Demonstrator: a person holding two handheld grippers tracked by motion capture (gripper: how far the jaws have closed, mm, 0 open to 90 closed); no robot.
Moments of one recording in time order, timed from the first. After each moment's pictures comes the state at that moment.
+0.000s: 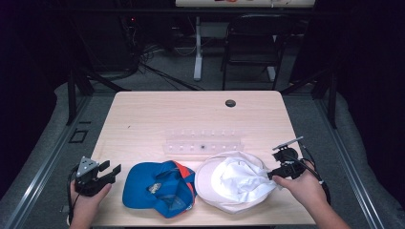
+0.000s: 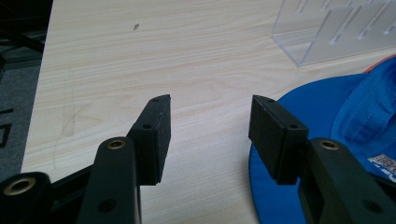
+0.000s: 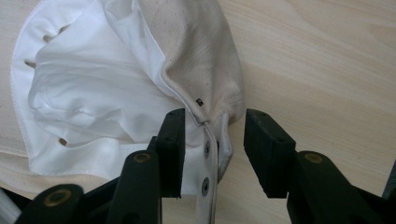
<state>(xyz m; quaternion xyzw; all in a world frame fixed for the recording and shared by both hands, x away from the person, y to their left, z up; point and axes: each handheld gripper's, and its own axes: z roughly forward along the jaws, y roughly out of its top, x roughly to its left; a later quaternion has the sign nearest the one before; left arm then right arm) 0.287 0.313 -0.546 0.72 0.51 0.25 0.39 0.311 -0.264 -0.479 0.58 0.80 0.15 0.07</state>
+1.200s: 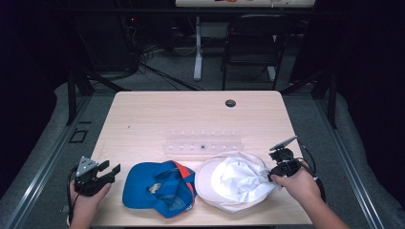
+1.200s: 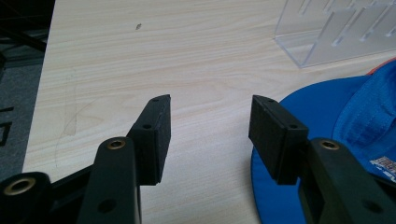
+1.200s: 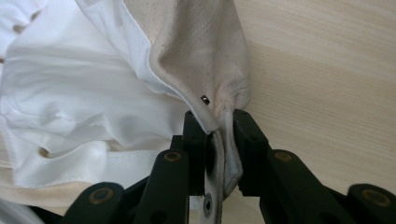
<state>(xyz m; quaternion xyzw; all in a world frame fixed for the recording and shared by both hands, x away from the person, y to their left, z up) 0.287 0.315 -0.545 0.72 0.52 0.25 0.39 0.326 -0.263 -0.499 0.61 0.78 0.11 0.02</state>
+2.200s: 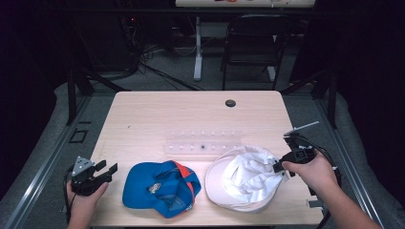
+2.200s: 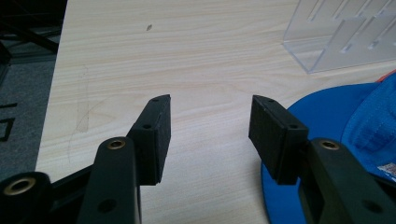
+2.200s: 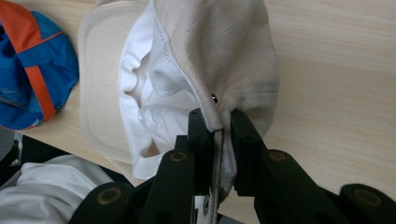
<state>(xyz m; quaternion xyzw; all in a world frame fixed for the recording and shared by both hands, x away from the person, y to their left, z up) 0.288 0.322 -0.545 0.71 0.53 0.25 0.40 0.326 -0.282 -0.435 0.65 0.74 0.18 -0.05</state>
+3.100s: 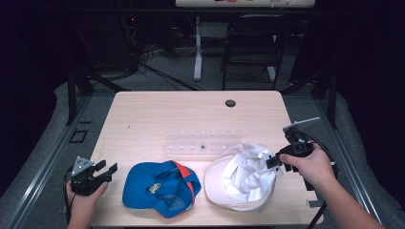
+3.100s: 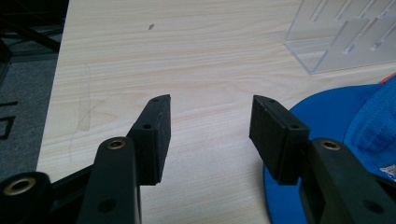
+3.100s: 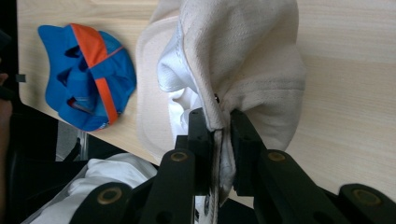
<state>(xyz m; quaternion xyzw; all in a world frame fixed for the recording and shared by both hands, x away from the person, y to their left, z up) 0.288 0.324 -0.545 0.70 0.53 0.25 0.40 0.333 -0.276 -0.420 0.66 0.71 0.22 -0.12</state>
